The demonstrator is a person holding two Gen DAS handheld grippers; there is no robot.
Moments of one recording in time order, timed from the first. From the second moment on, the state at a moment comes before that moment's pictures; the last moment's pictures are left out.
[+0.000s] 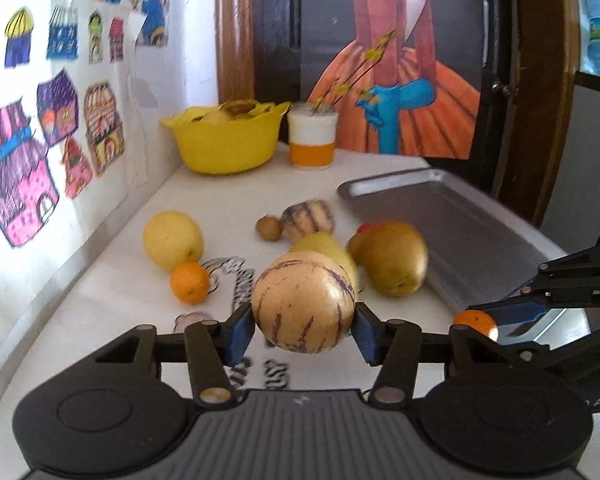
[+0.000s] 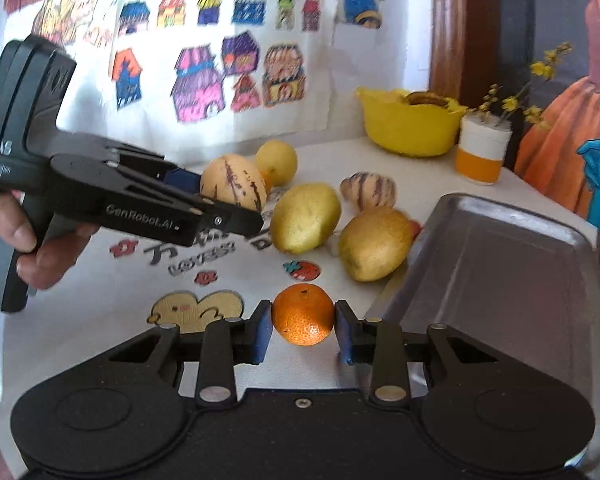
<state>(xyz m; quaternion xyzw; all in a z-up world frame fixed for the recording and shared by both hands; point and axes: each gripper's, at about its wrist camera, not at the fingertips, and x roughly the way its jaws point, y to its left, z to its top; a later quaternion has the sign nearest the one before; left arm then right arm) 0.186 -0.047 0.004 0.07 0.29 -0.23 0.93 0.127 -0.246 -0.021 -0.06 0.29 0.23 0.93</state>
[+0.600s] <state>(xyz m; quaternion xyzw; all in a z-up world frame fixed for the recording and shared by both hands) 0.293 -0.159 0.032 0.02 0.29 -0.25 0.92 0.256 -0.368 -0.001 -0.01 0.28 0.09 0.95</state>
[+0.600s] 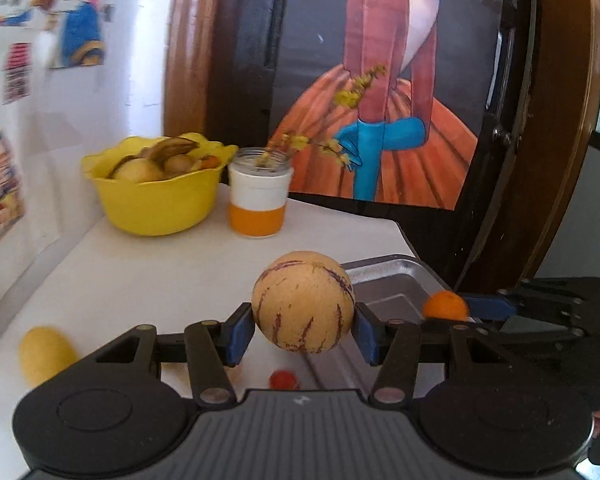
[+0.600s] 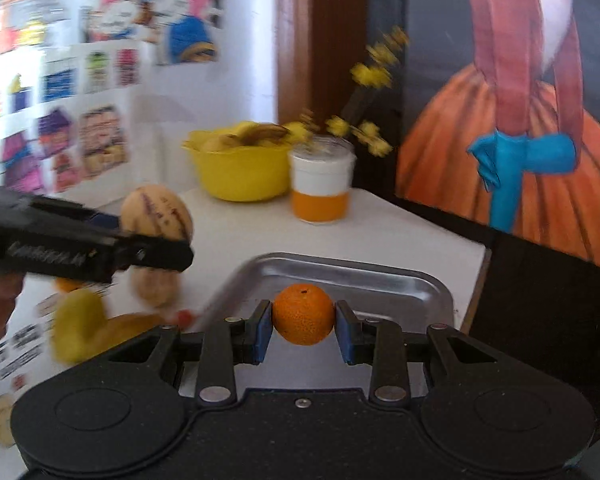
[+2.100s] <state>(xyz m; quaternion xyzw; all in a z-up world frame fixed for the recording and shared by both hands) 0.295 -0.161 0.031 -0.03 0.29 -0.22 0.93 0.226 -0.379 0.001 0.01 0.26 0.05 0.96</state>
